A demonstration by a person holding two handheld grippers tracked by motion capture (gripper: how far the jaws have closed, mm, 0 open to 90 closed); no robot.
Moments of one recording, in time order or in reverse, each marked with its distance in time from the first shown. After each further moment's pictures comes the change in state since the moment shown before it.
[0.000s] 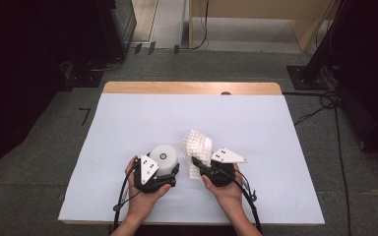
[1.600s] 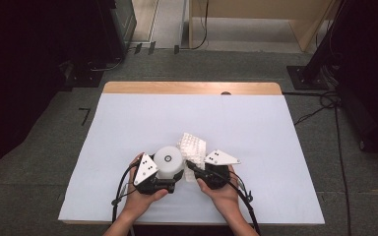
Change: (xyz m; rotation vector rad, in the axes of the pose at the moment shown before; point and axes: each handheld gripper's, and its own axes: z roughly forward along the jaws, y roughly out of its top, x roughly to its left) left arm 0.001 0.011 -0.008 -0.041 -0.256 0.053; right arm 0.013 -0.002 0.008 0.034 0.032 -0.035
